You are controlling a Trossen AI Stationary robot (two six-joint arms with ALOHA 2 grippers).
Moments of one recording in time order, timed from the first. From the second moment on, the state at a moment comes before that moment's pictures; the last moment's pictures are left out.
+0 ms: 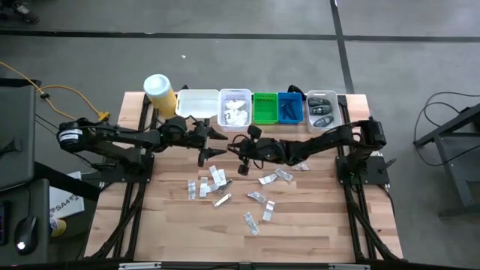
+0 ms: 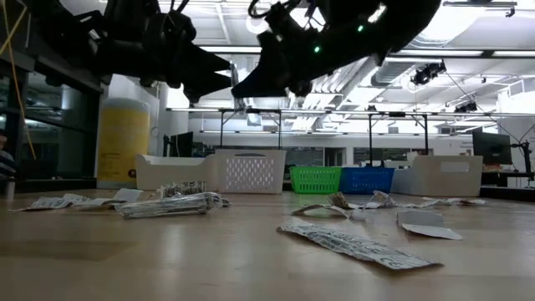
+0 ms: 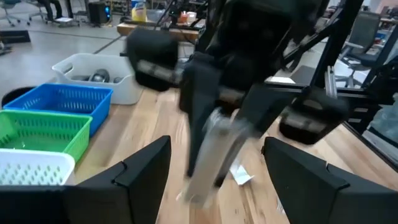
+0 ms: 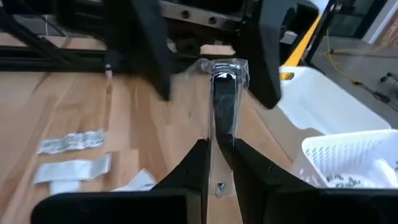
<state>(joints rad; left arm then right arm) 0.26 1.23 0.45 0.71 0.32 -0.06 0.02 1.79 0.99 0.52 0.30 -0.05</state>
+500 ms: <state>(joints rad) 0.26 1.24 0.47 0.70 0.33 -0.06 -0.01 1.84 0.99 0.66 0.21 -0.08</state>
